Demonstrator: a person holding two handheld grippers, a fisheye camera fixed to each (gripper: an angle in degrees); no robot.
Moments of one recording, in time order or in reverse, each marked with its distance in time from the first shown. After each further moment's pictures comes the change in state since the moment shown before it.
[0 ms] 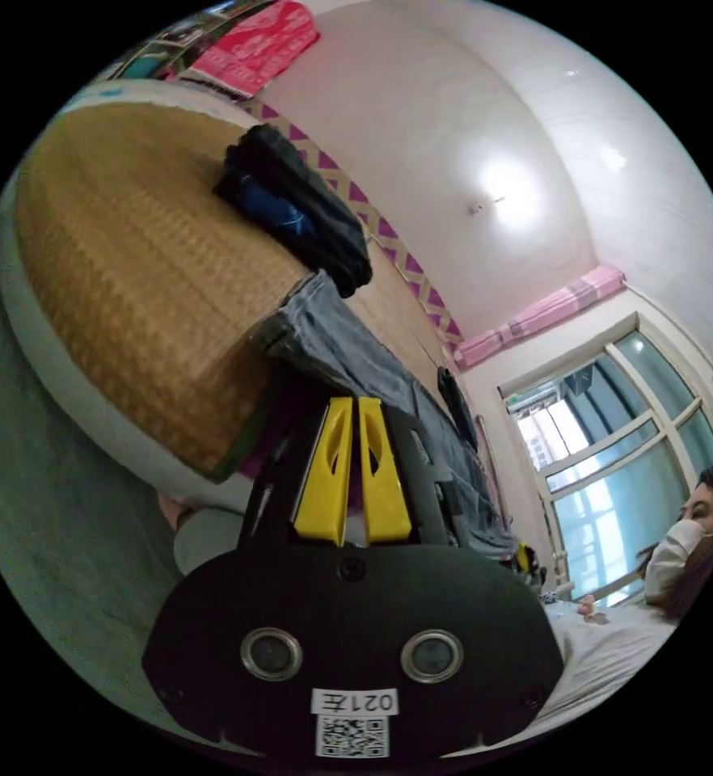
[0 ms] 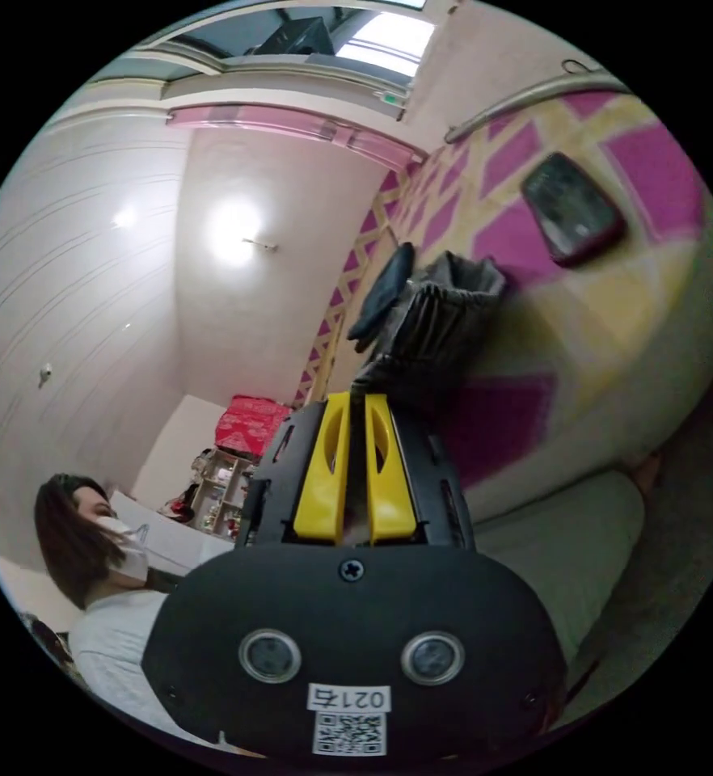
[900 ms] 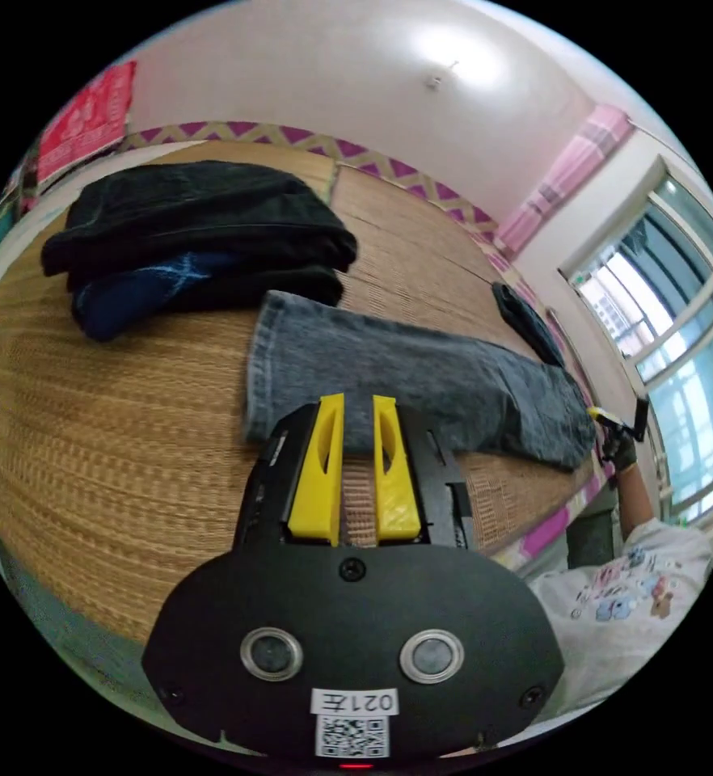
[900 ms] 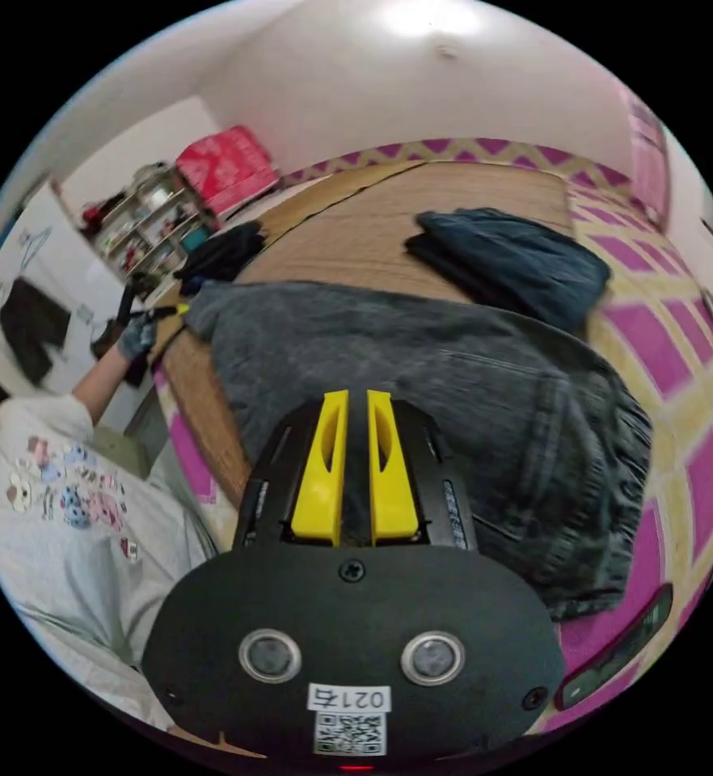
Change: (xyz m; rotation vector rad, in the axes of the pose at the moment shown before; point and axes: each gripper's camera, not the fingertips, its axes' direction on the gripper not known) left arm 0.042 -0.069 0.204 -0.326 -0.252 0.418; right arm -0.045 -0.012 0.322 -0.659 0.370 -0.814
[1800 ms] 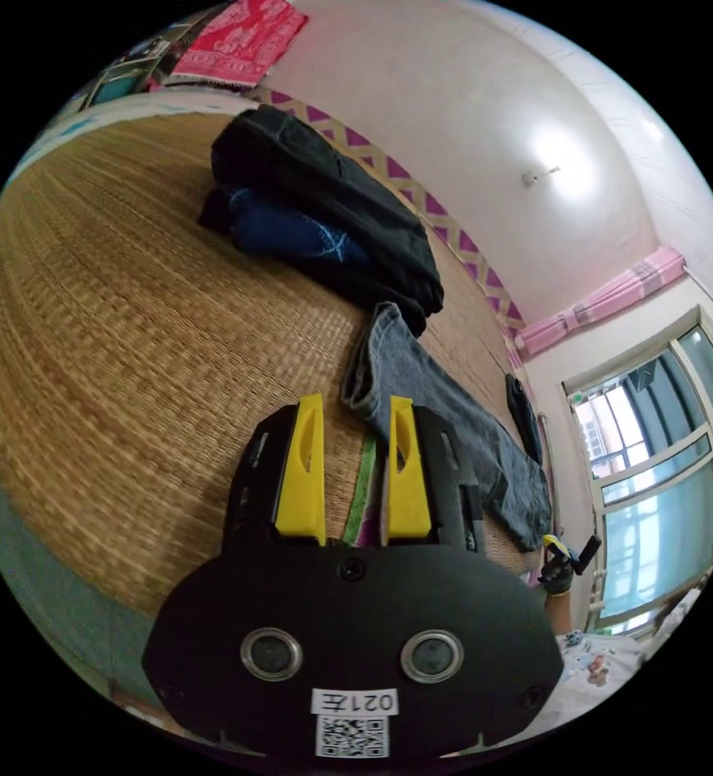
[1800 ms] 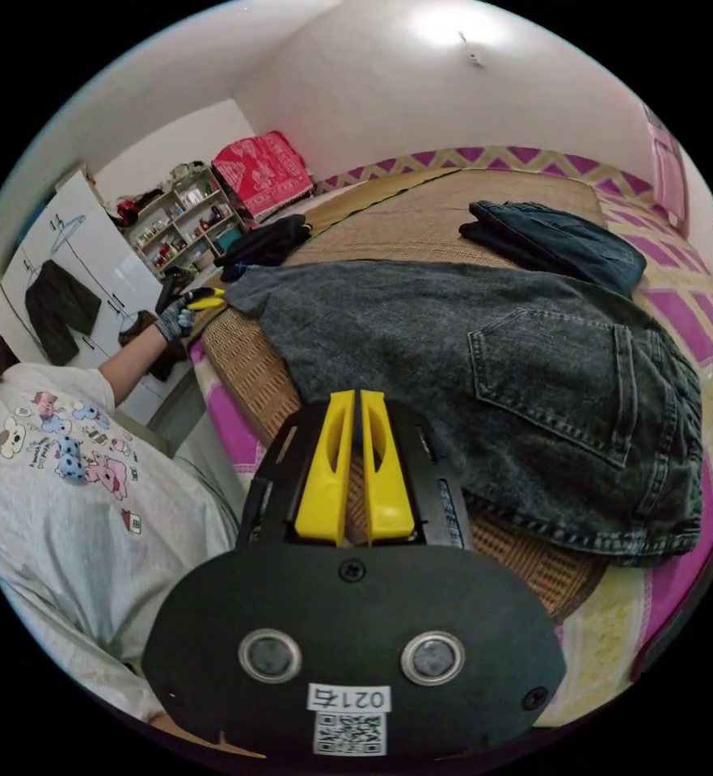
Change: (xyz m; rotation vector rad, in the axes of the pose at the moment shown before) left arm -0.118 0.078 0.046 0.168 0.092 -0.440; right arm -0.023 0.132 0.036 0.048 -0.091 -0.045
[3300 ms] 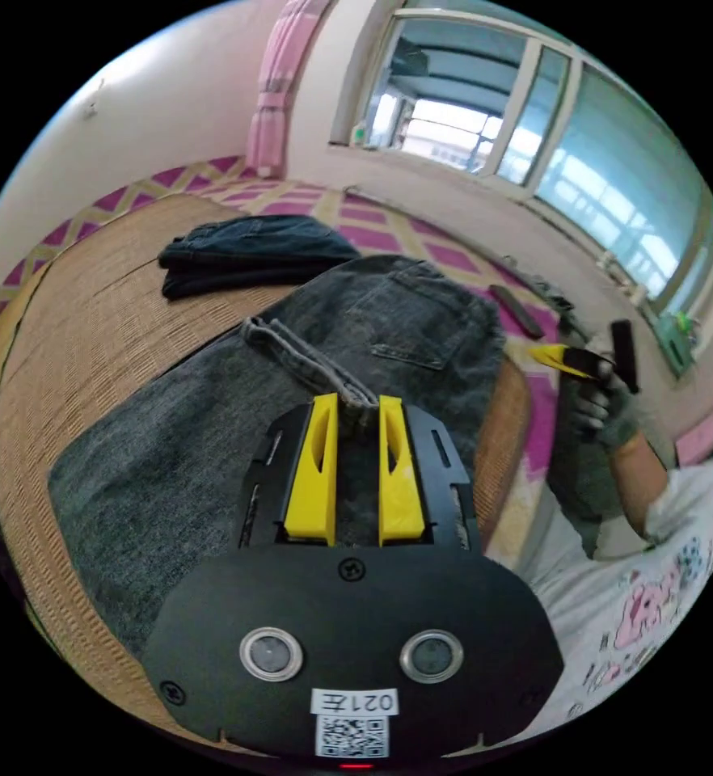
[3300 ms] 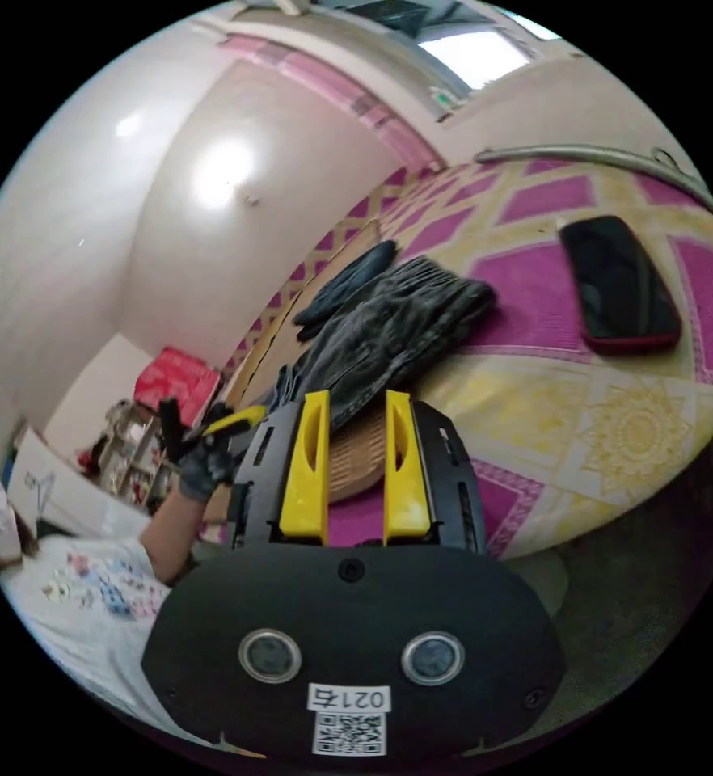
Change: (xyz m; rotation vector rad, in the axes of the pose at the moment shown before) left arm 0.337 0.271 0.349 -0.368 0.252 1.087; right arm 0.197 0.115 -0.149 0.517 0.070 0.676
